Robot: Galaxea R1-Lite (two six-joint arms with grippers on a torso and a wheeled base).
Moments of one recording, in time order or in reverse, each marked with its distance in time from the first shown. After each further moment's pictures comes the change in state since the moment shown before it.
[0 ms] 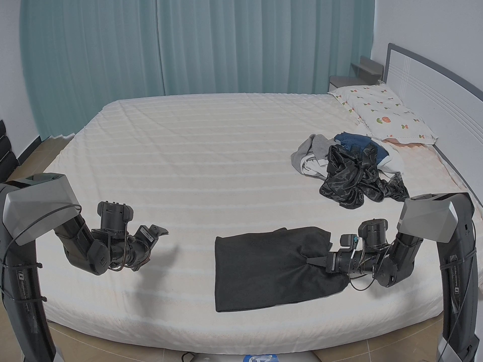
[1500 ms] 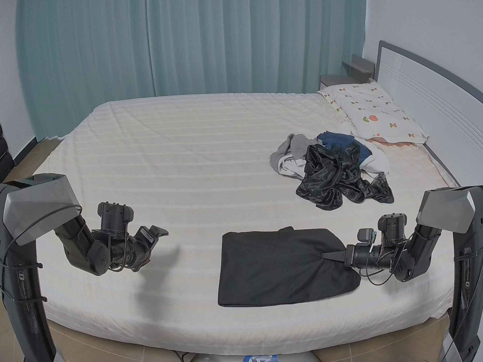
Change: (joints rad) left arm 0.000 0.002 0.003 0.000 -0.001 -0.001; right arm -0.101 -0.094 0.098 -0.004 0.130 0.049
